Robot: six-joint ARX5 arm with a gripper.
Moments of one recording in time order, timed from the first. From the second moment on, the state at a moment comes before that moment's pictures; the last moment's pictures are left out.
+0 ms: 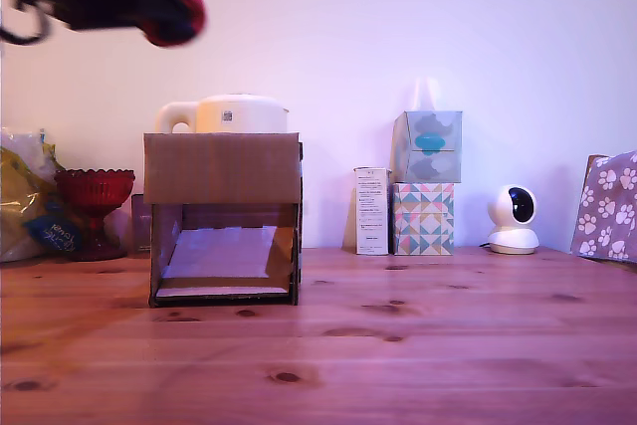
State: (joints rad) arm -0.46 1.23 0.70 0.48 0.07 -0.02
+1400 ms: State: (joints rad) arm -0.40 1.54 1.36 -0.44 0.20 0.04
